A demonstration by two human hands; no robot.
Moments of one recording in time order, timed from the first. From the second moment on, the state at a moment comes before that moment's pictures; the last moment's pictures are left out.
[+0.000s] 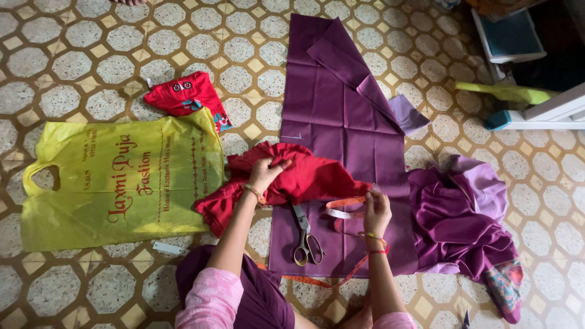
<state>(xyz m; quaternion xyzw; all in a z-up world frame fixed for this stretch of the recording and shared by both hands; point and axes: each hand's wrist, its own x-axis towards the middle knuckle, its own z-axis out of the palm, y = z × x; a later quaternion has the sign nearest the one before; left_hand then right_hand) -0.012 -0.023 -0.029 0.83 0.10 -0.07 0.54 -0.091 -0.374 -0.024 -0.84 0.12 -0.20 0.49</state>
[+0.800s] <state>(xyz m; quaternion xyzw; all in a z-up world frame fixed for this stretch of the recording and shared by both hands) -0.043 -0.013 -0.029 0.04 -0.13 -0.25 0.96 -0.065 -0.402 0.093 -0.97 0.03 -0.17 0.16</state>
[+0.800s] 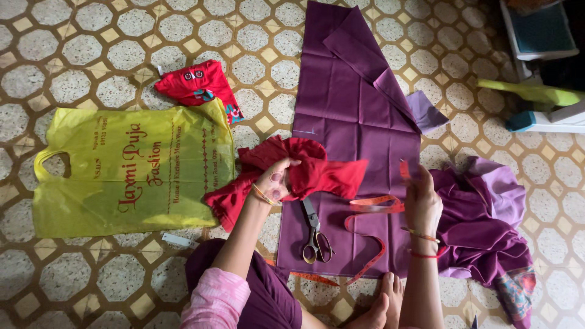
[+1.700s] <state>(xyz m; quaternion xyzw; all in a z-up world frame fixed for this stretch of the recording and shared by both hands) -0.048 -0.016 0.035 0.35 -0.03 -0.32 0.88 -0.054 -0.249 0.166 -0.95 -0.13 0.02 0.28</state>
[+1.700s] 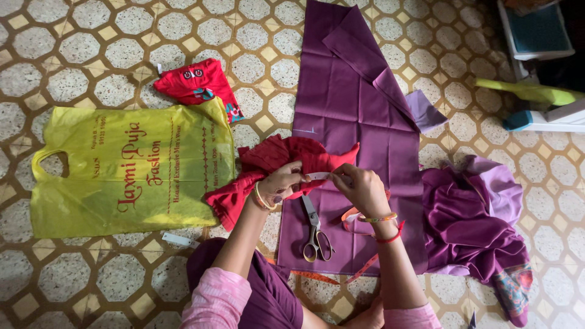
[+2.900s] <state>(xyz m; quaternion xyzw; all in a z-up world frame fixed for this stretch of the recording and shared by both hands) -0.051 -0.013 0.058 0.41 -0.01 -0.32 0.86 -0.040 -0.263 0.164 -0.91 -0.10 0.08 0.40</state>
